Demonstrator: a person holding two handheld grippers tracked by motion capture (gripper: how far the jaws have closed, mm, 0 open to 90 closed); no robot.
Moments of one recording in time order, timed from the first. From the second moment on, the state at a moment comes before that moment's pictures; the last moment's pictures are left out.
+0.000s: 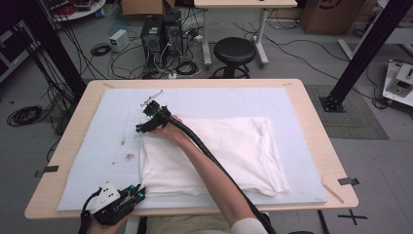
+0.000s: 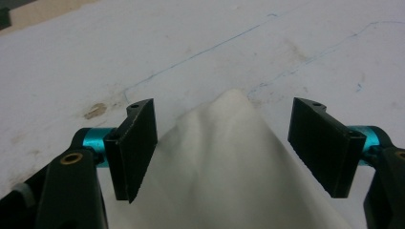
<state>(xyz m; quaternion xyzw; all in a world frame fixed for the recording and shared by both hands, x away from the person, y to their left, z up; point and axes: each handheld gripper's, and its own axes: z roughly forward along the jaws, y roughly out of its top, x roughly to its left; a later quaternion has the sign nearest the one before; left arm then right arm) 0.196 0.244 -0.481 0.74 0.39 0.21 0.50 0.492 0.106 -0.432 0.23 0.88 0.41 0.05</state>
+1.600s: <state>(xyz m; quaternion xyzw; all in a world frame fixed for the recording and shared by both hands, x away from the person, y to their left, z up) 0.196 0.245 -0.481 0.73 0.40 0.20 0.51 0.488 0.113 -0.447 0.22 0.89 0.38 0.09</state>
